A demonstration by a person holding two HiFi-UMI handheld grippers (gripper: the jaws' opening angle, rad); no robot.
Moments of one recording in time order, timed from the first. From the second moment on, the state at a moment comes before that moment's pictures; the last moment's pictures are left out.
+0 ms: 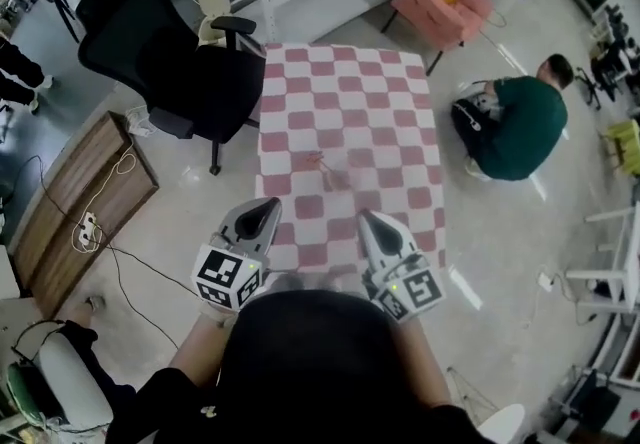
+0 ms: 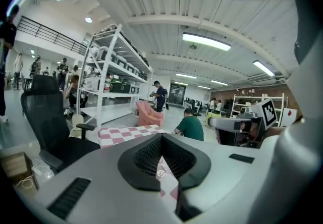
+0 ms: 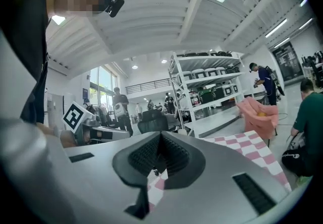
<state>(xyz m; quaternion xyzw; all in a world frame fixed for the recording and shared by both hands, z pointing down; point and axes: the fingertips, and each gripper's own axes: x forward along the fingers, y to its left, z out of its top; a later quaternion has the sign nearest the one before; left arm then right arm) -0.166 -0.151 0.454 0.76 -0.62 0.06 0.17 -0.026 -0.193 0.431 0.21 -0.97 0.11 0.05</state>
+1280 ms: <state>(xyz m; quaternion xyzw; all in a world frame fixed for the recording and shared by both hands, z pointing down) -0.212 -0.016 0.456 0.65 -0.74 0.04 0.18 -0.122 -0.082 0.430 0.03 -0.99 0.07 0.07</state>
